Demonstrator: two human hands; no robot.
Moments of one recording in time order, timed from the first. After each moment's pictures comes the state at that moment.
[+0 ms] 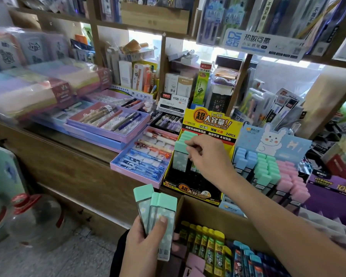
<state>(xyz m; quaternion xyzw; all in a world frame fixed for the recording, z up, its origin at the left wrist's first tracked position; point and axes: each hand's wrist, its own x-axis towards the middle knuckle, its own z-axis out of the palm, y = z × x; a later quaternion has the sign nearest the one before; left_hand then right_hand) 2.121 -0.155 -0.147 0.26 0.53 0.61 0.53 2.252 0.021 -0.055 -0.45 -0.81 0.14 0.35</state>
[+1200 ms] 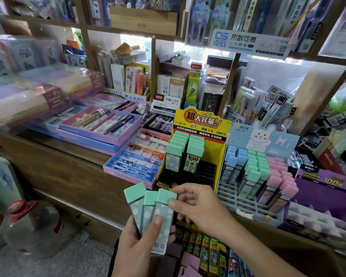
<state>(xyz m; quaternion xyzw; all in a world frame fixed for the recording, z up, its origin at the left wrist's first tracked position) 2.127 -0.159 -0.146 0.25 0.48 0.66 0.53 2.279 -0.060 -0.109 -0.44 -0.68 0.50 0.29</state>
